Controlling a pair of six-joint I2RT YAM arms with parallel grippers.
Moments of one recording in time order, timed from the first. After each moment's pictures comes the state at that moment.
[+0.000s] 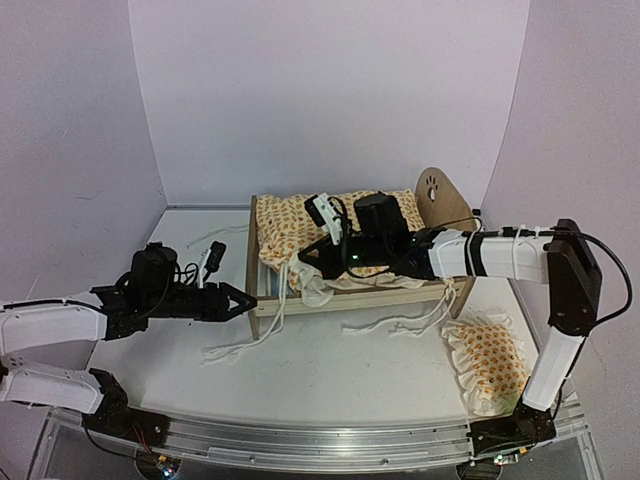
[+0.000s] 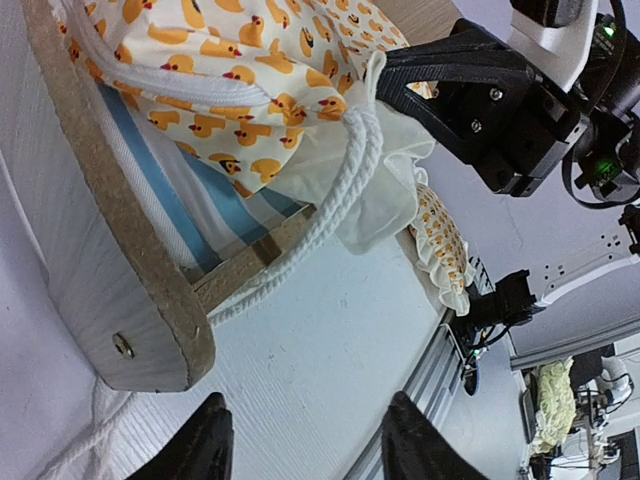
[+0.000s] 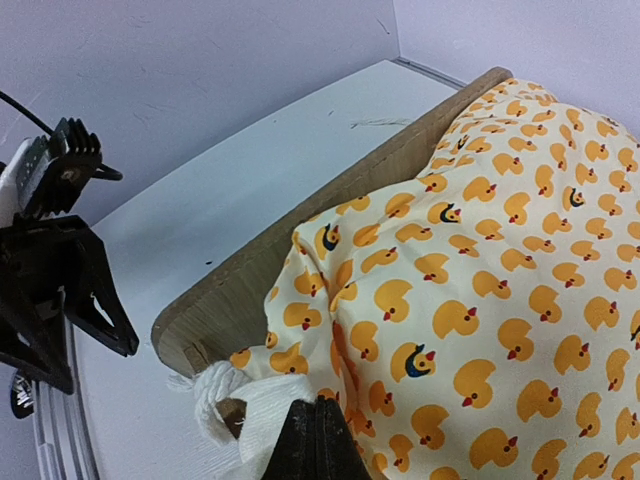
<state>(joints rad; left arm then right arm) -0.66 1.06 0.49 0.12 0.48 -0.63 0.86 1.80 1.26 0.11 -0.29 0.11</state>
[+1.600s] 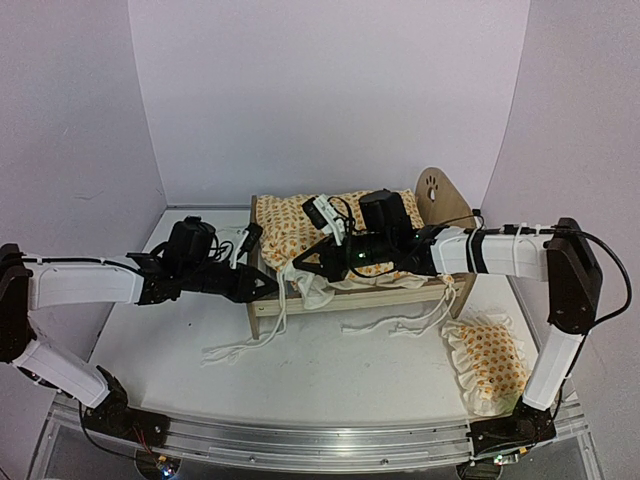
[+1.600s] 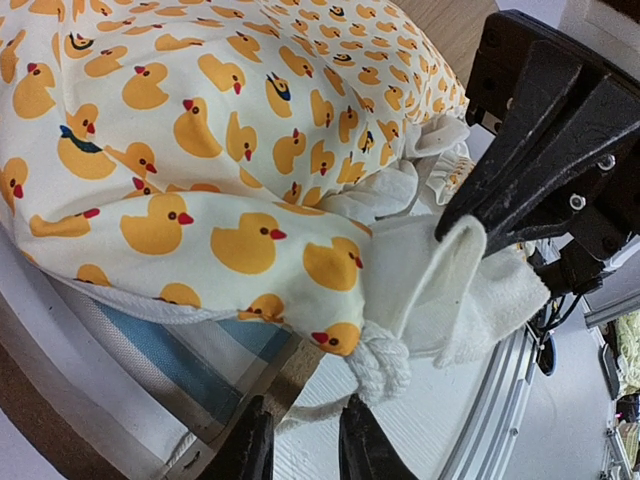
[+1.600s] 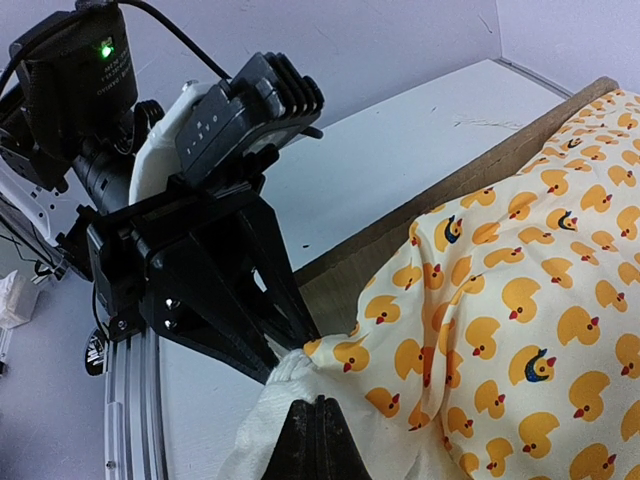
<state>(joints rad) -0.70 1.37 0.77 0.07 0.44 -0.34 0.82 1.81 1.26 0.11 -0.59 0.11</state>
